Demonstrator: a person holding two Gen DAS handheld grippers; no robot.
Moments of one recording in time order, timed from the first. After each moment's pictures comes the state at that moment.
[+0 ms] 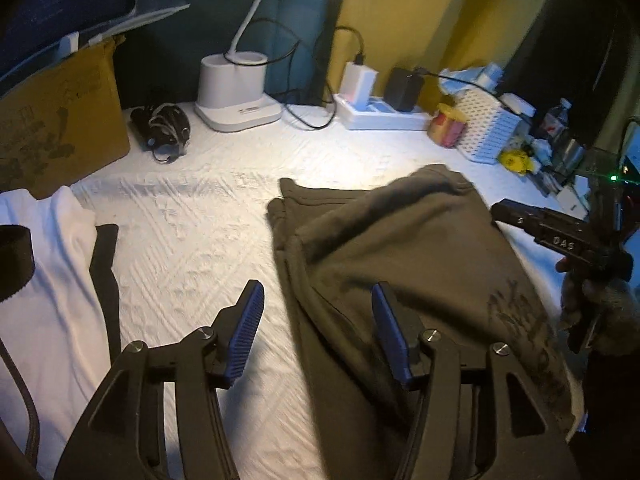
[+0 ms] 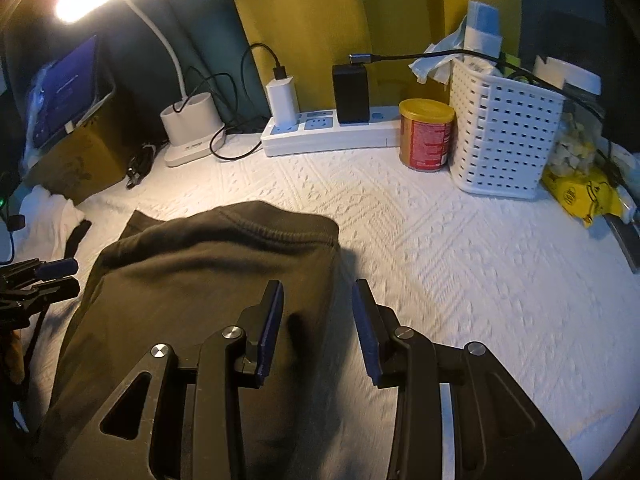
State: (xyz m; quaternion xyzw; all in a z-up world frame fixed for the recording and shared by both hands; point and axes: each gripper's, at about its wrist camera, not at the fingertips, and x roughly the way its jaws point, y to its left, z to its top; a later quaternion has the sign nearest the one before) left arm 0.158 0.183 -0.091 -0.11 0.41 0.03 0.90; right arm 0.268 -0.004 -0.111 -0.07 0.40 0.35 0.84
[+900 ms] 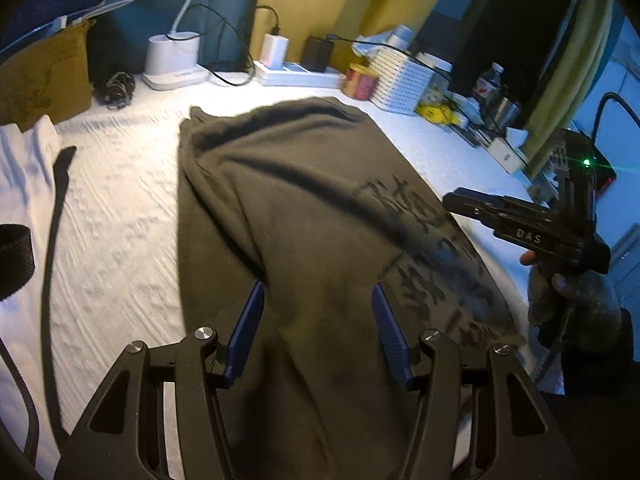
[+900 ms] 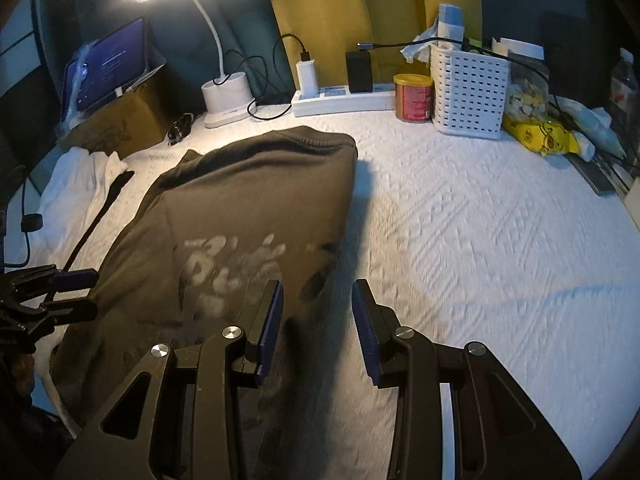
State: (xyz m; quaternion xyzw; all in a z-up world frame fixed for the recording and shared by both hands) left arm 0.079 0.099 -0.106 -0.13 0.42 -0.04 0.90; right arm 0.168 -0.059 -0.111 -0.07 0.40 0.35 0.84
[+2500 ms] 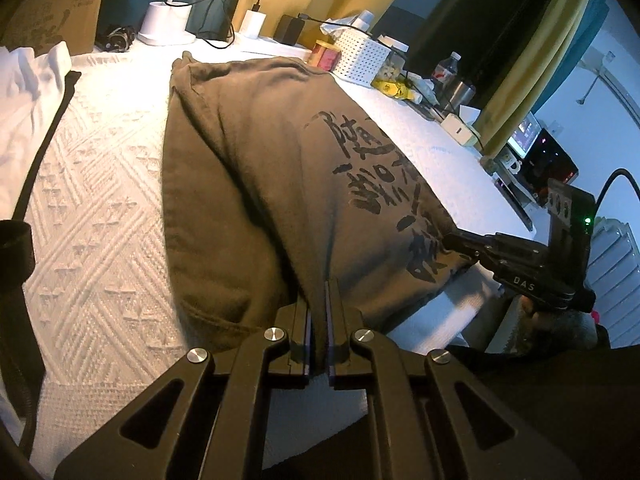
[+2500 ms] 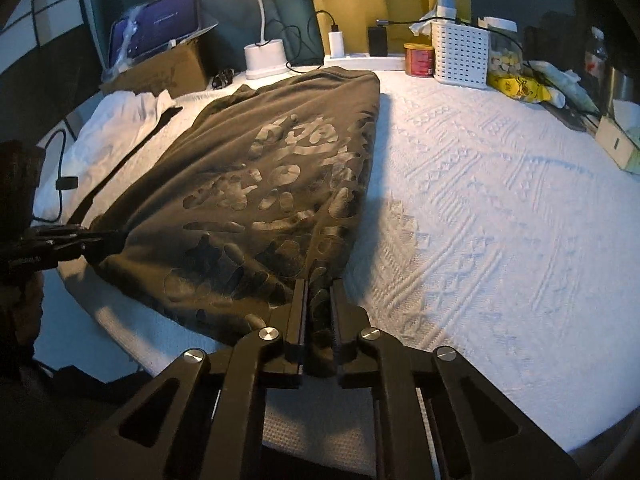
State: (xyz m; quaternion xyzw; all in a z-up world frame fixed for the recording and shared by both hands) left arm -0.005 0.080 -0.134 -0.17 0.41 -0.10 0.89; right arm 0.036 -0.108 -0.134 -0.09 0.41 0.36 0.83
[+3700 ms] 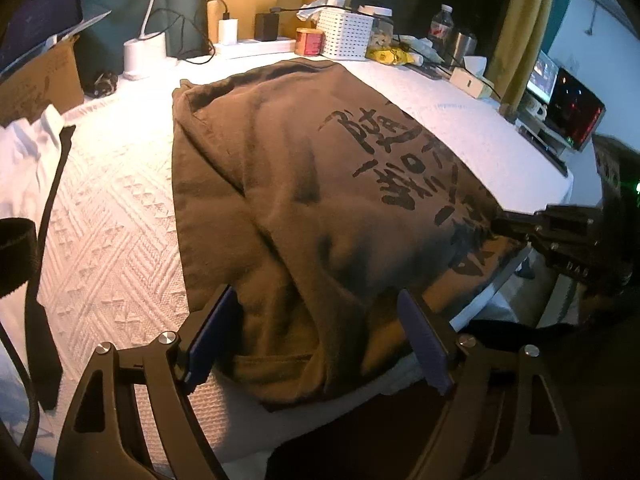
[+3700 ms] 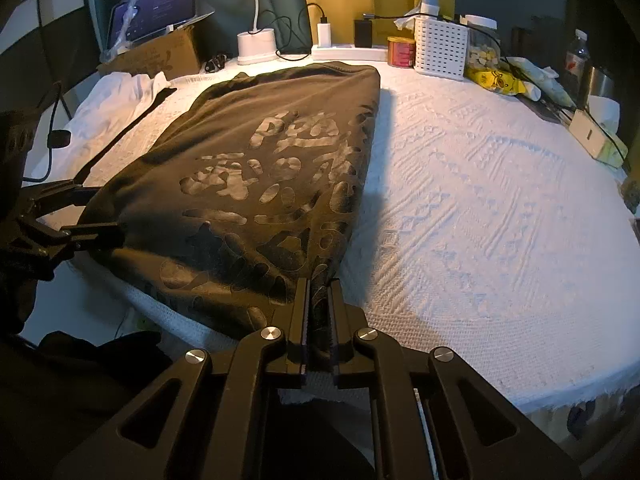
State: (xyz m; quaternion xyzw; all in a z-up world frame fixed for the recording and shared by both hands) left arm -0.002 0.037 -0.132 -0.05 0.44 -0.06 0.90; right arm 0.010 -0.137 -0.130 -0.11 0.42 0.33 0.84
